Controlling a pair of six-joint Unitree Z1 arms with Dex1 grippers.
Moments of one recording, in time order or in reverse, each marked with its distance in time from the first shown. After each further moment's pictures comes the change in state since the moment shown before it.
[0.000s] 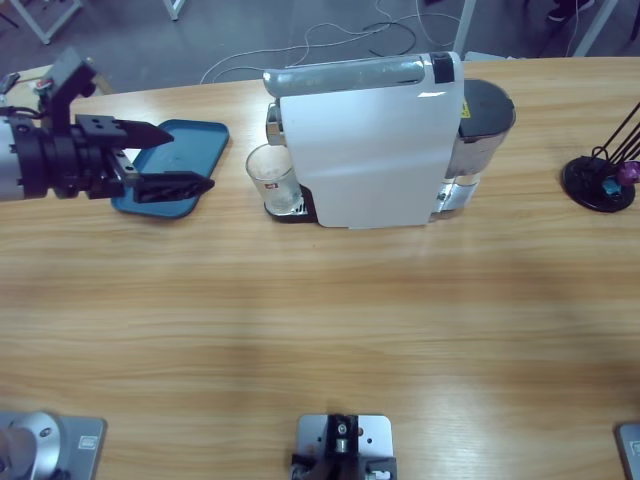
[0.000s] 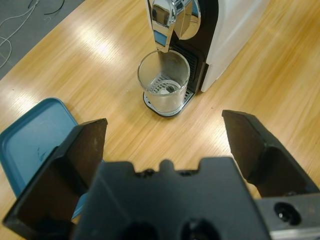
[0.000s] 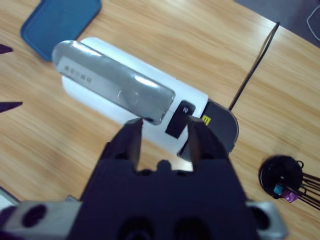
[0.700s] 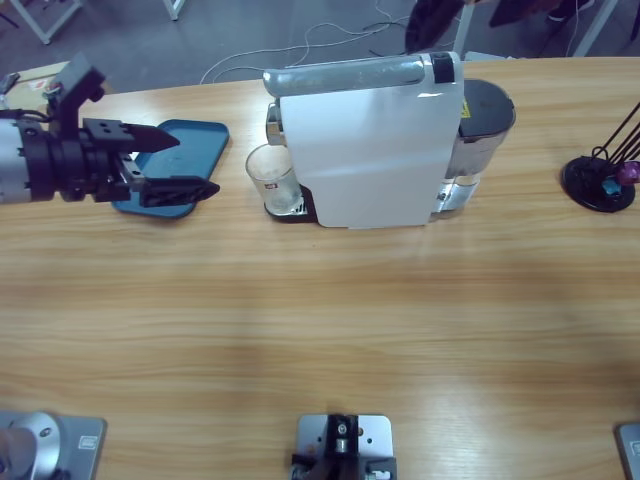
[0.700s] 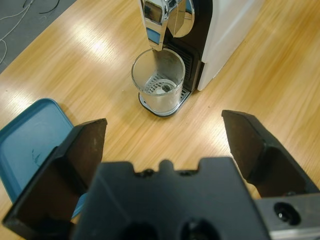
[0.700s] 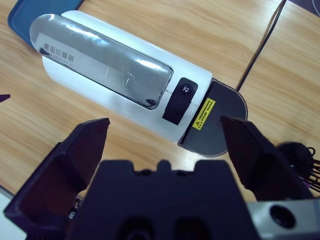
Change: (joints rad) arm 0 -0.014 0.012 0.000 -0.001 0.000 0.000; arm 1 0.002 -0.014 0.096 -0.031 0.000 0.036
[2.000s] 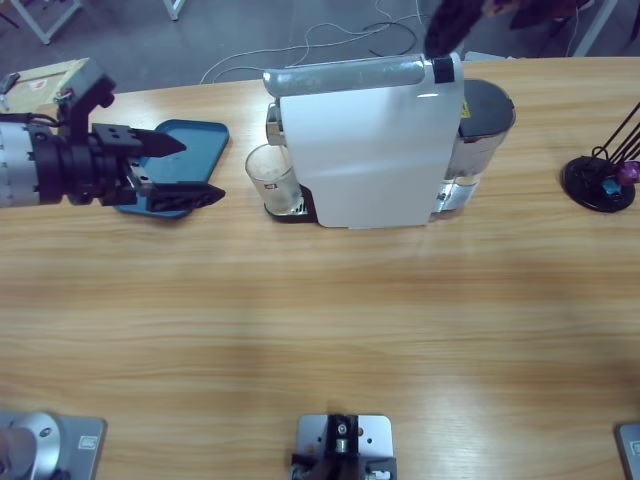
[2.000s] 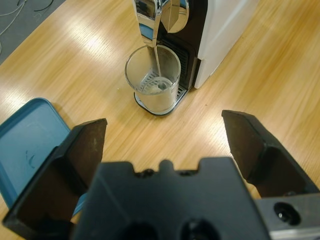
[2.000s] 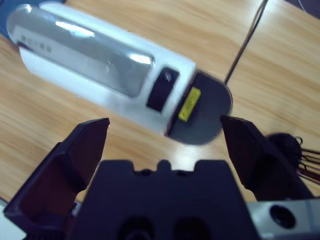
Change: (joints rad) arm 0 -0.013 0.015 0.002 0.000 0.003 0.000; arm 1 0.000 -0.076 0.104 -0.023 -0.049 0.005
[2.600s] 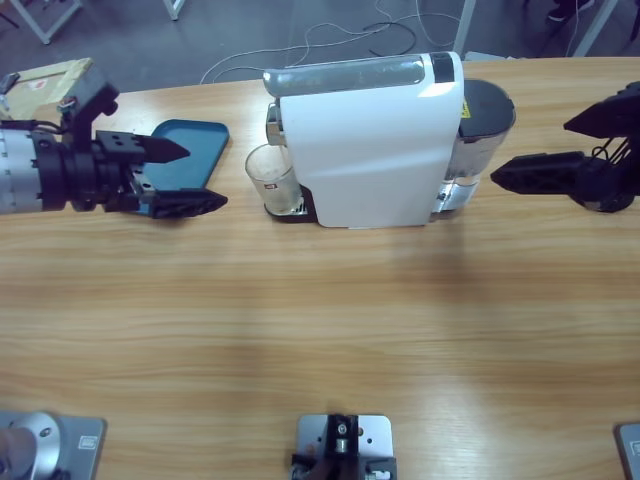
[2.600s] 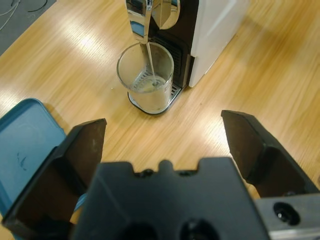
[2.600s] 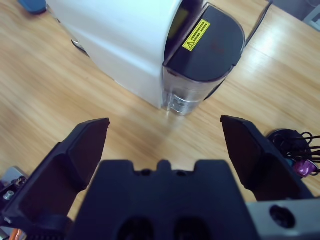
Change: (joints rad) arm 0 -0.001 0.003 0.018 -0.020 -0.025 0.001; arm 1 0.099 -0.431 0.828 -0.617 -0.066 -0.089
